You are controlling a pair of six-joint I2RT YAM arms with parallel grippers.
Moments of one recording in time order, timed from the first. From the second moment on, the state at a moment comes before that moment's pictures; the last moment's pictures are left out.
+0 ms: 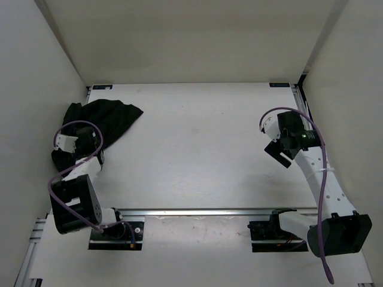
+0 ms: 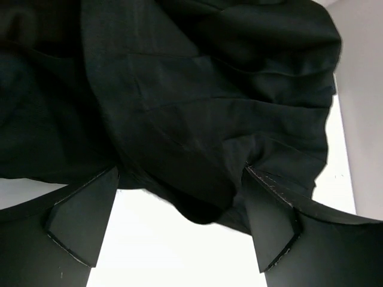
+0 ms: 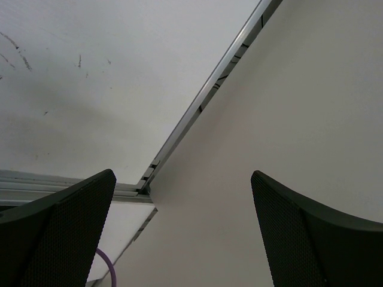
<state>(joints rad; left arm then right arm) 0.28 1.34 0.61 0.16 -0.49 -1.01 0.16 1.12 1.09 -1.05 0.39 -0.77</state>
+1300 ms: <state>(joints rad) 0.27 1.42 0.82 0.11 -0.45 -0.84 0.06 1.16 1.08 -0.96 0.37 -0.73</state>
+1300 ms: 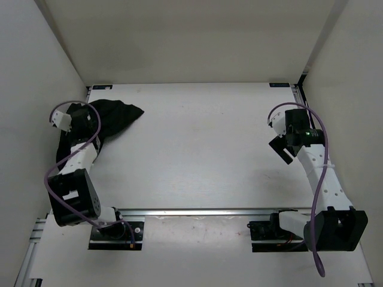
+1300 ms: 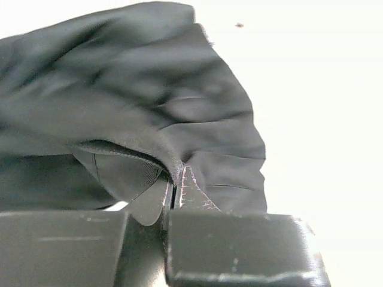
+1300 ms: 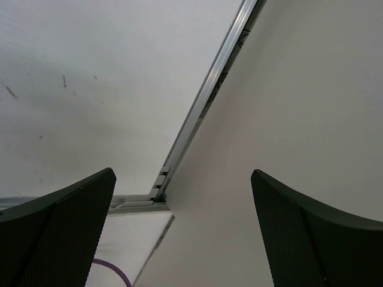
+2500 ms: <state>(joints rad) -0.62 1.56 1.11 0.00 0.36 -0.82 -0.15 1.20 1.24 -1.06 -0.50 -0.47</state>
